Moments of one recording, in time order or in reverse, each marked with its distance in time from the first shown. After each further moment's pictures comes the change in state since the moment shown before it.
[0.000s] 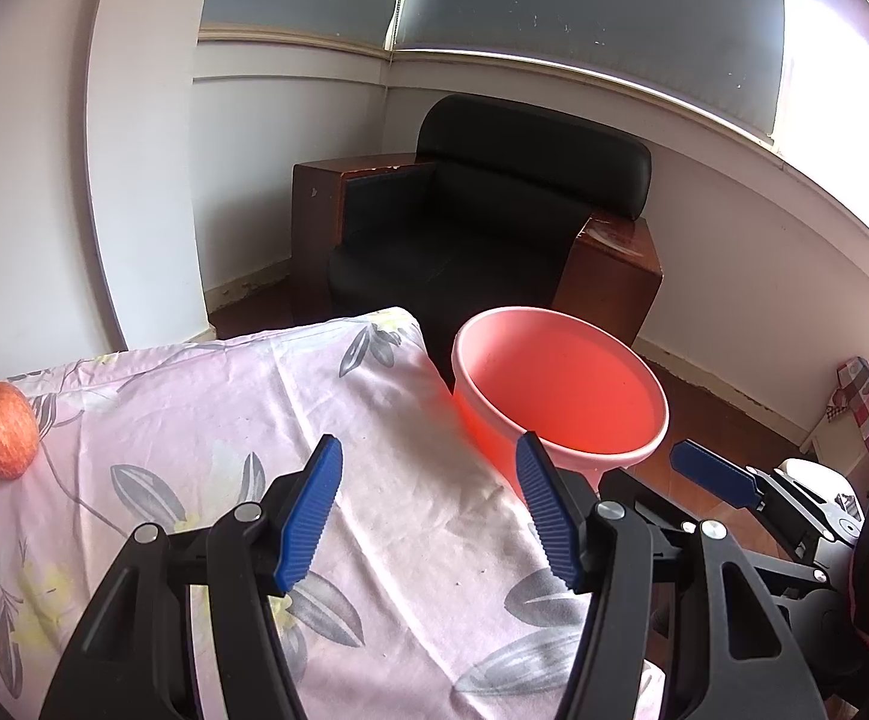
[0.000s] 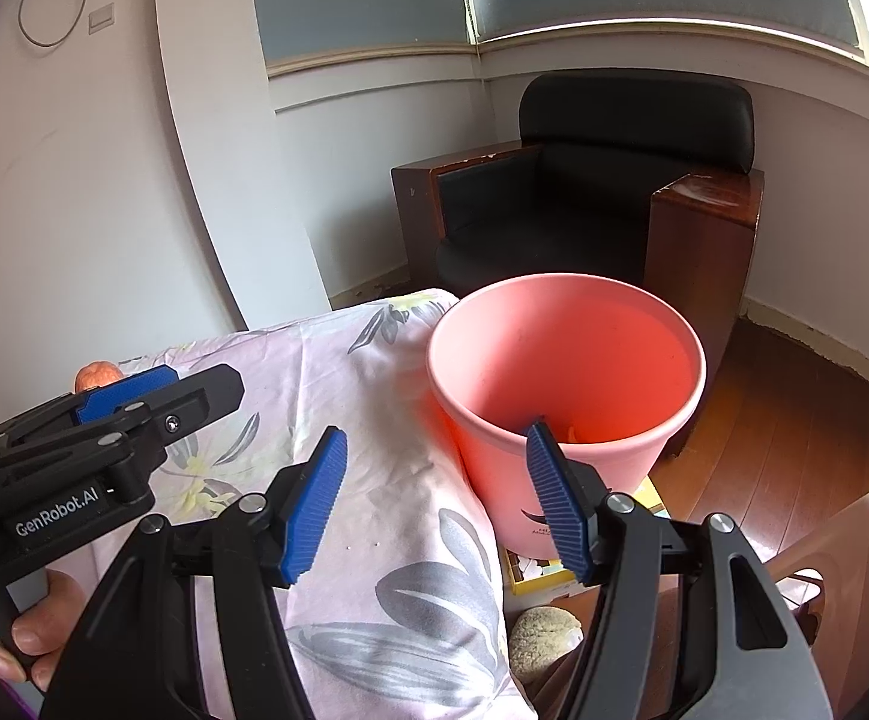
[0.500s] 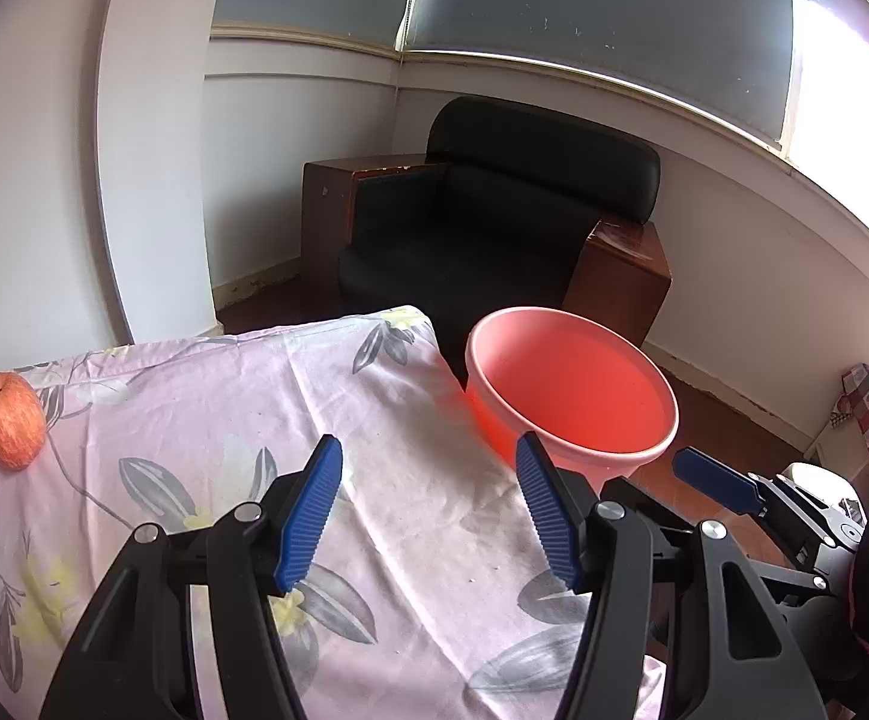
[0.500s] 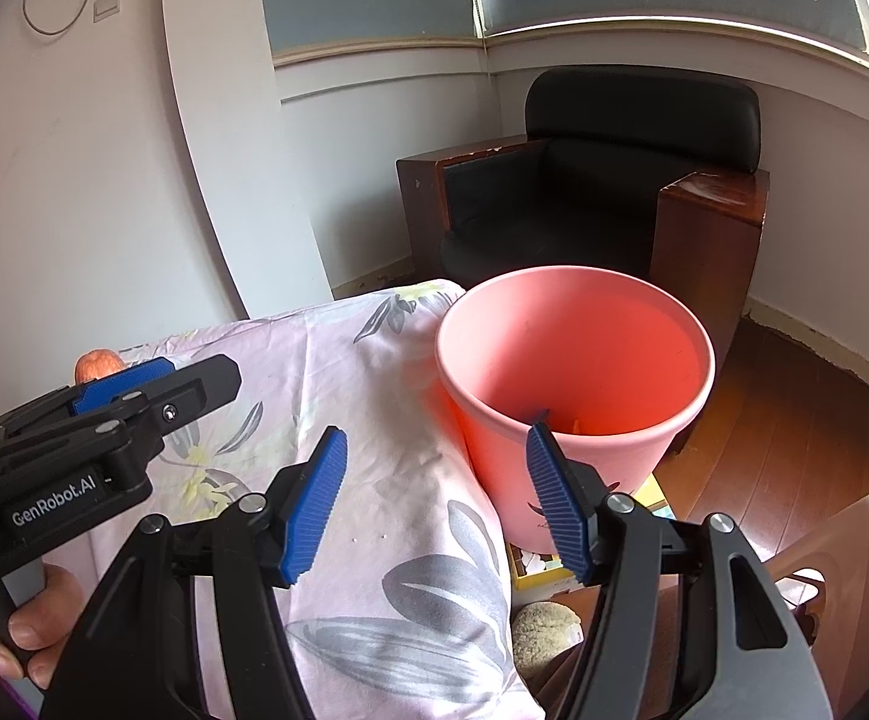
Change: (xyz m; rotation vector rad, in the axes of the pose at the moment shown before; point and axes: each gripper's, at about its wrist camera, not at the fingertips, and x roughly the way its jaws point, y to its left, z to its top) left arm -0.003 0.009 -0.004 -0.015 -0.005 0.017; right arm 0.004 0.008 -0.003 -0.016 0.019 0.002
